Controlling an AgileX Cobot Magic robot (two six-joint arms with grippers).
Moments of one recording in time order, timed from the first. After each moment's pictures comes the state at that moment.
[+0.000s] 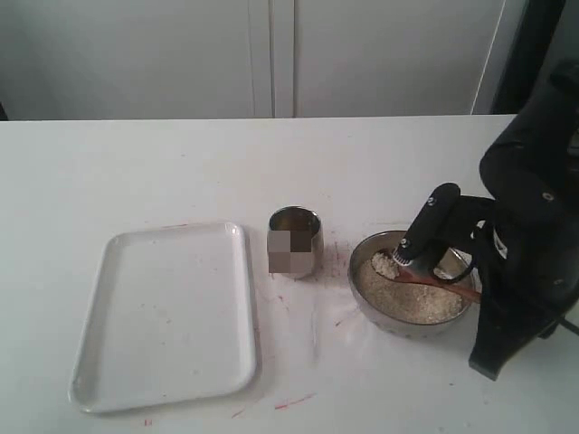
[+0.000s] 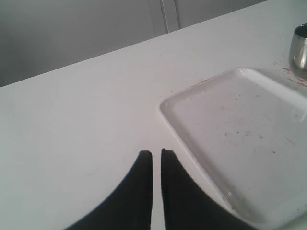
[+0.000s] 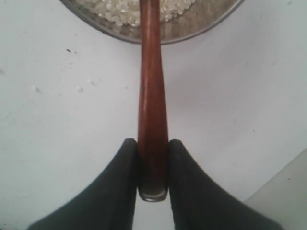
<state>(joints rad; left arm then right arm) -0.09 0.00 0.01 0.00 0.07 0.11 0.43 1.45 -0.90 -0.39 1.12 -0.11</state>
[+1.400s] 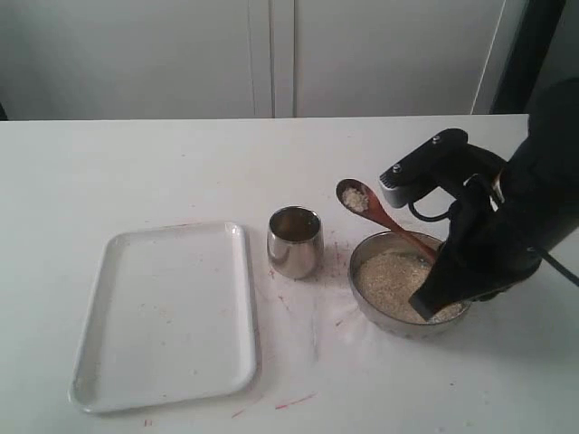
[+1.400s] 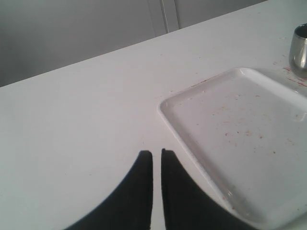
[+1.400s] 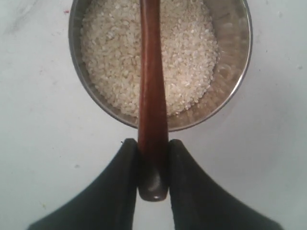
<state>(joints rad) -0.09 0.00 0.01 0.00 0.07 0.11 0.35 1.38 -0.93 -0.14 0.90 -0.12</state>
